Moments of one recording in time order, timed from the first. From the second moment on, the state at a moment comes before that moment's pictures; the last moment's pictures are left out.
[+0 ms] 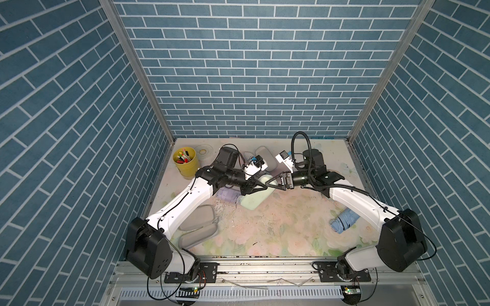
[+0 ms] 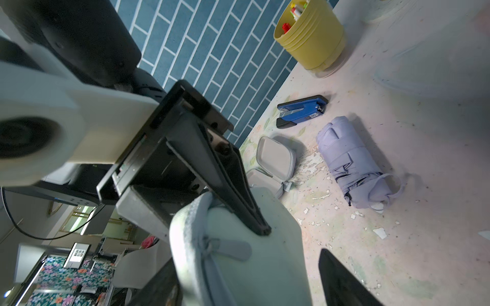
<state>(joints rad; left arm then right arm) -0.52 1.42 1.22 -0.54 0.83 0.36 0.55 1.45 1.06 -0.17 -1.05 0.44</state>
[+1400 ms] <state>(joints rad) -0.73 1.44 0.66 0.72 -0.20 -1.13 0.60 1.46 0.78 0.67 -0.24 1.46</state>
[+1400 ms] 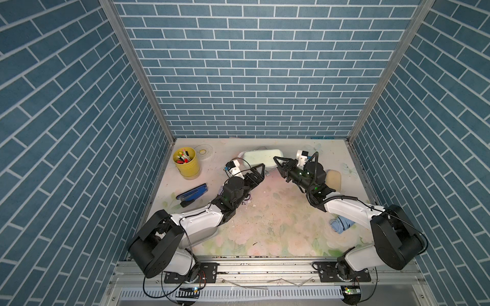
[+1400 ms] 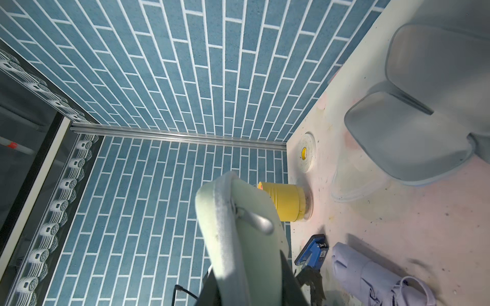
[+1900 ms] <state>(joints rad) -0.72 1.60 0.71 1.03 -0.38 -1.20 0.67 1.50 0.79 0.74 -0.23 1.59</state>
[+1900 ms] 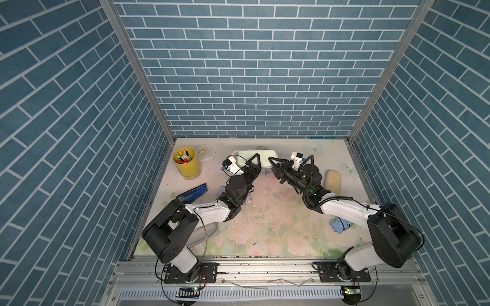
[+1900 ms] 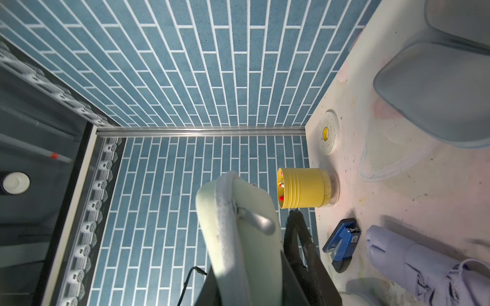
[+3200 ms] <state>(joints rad) -0.42 1.36 0.94 0.37 0.48 -0.91 0.75 1.27 0.75 0.23 -0.10 -0.05</state>
